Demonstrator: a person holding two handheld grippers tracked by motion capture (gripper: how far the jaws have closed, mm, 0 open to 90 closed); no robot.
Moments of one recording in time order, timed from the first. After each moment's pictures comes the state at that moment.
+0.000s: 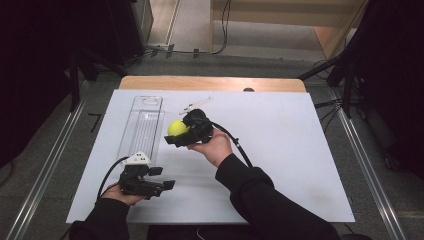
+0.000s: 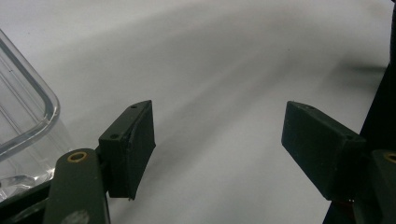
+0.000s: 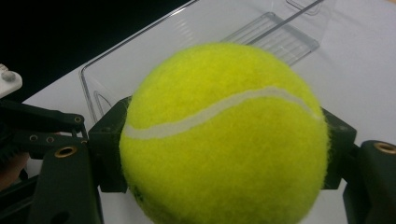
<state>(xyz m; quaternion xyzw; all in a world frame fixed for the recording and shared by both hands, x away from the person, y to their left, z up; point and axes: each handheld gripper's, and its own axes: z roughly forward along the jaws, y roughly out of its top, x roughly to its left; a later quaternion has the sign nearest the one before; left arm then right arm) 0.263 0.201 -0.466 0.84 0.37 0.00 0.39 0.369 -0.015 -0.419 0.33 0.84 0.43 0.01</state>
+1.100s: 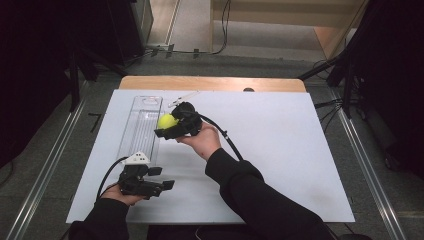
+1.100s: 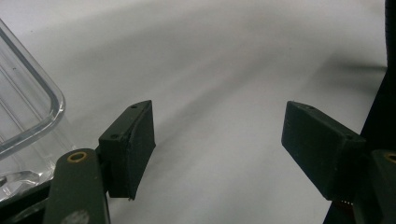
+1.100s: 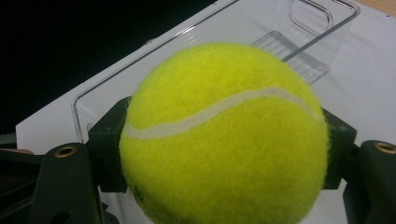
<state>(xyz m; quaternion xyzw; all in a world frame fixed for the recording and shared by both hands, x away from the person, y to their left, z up) 0.263 0.202 -0.466 0.84 0.37 0.00 0.39 0.391 0.013 -0.416 0.33 0.84 0.44 0.00</state>
